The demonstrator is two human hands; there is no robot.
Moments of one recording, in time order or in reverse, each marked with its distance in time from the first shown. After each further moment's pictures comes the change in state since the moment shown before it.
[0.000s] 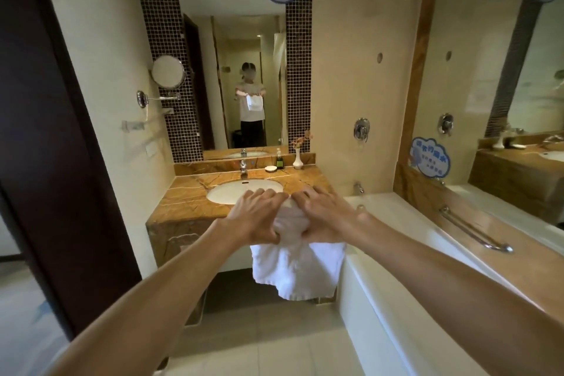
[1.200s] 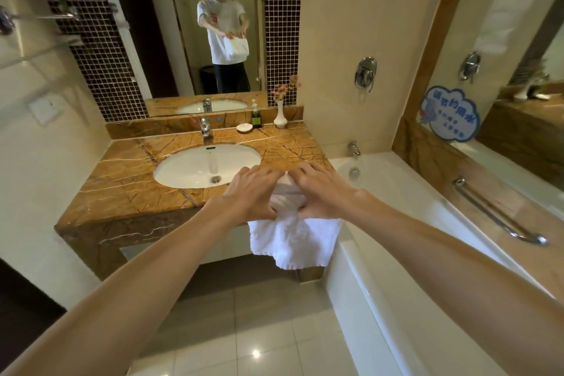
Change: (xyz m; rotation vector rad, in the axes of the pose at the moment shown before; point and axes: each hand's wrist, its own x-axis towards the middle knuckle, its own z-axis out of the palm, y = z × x) left_hand 0.330 -0.113 0.206 -0.096 -0.105 0.056; right_hand 0.274 0.201 0.195 0.083 -0.128 0.033
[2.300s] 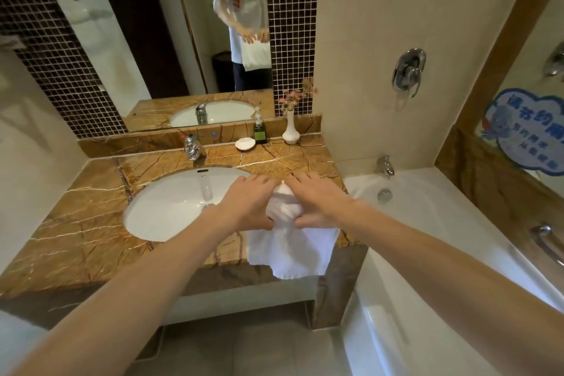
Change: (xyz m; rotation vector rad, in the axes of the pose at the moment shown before) left_hand 0.285 -0.116 0.095 -0.024 -0.139 -0.067; right_hand 0.260 0.193 0.095 0.111 -0.063 -0.124
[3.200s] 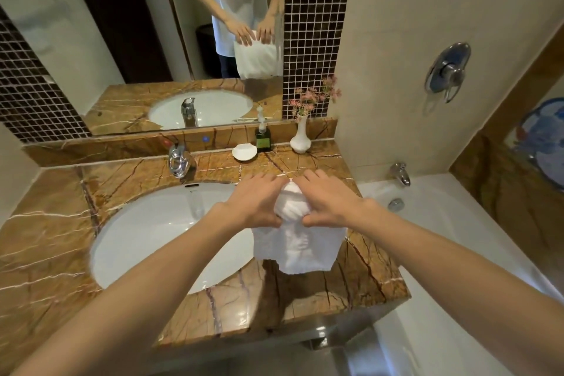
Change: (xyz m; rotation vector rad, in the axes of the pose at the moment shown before) left_hand 0.162 -0.136 0.055 -0.117 -0.040 0.068; right_hand 0.187 0.075 0.035 0.032 -0.087 0.054
